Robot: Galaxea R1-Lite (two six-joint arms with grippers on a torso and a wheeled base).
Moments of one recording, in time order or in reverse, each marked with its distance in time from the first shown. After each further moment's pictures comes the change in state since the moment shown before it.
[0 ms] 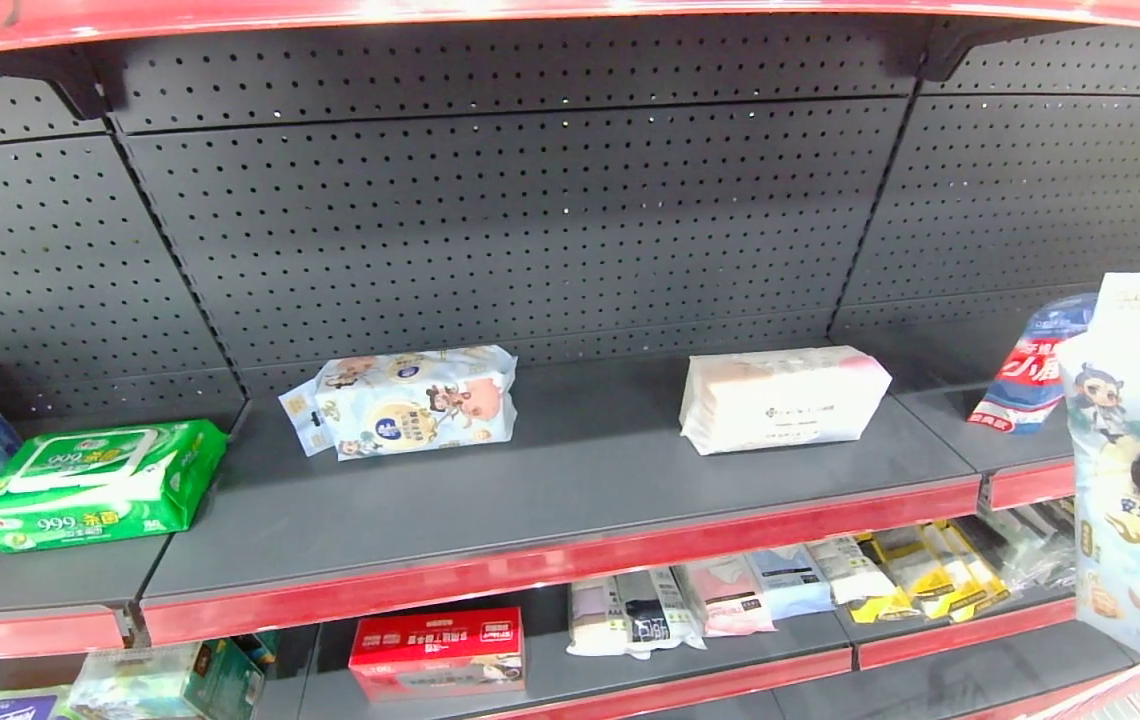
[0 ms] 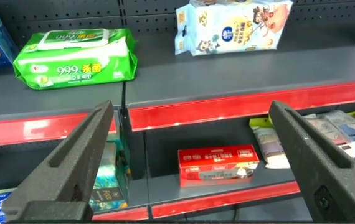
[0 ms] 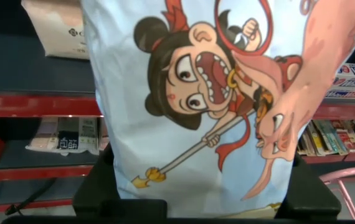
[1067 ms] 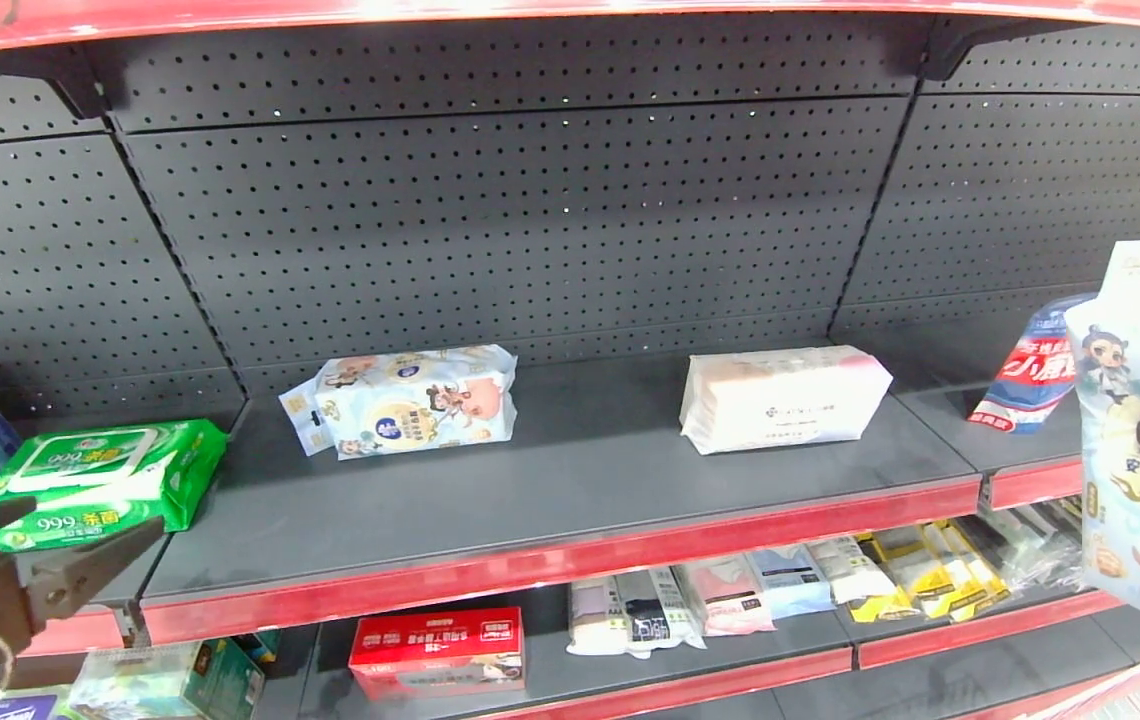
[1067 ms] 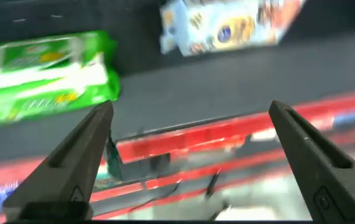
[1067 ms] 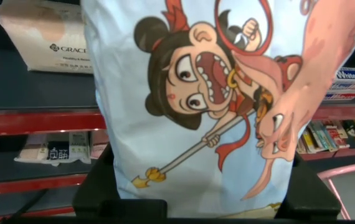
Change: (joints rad) left arm 0.178 0.994 -0.443 -0.149 -0.295 0.142; right arm -0.041 0.078 -0.083 0.000 -0.004 0.002
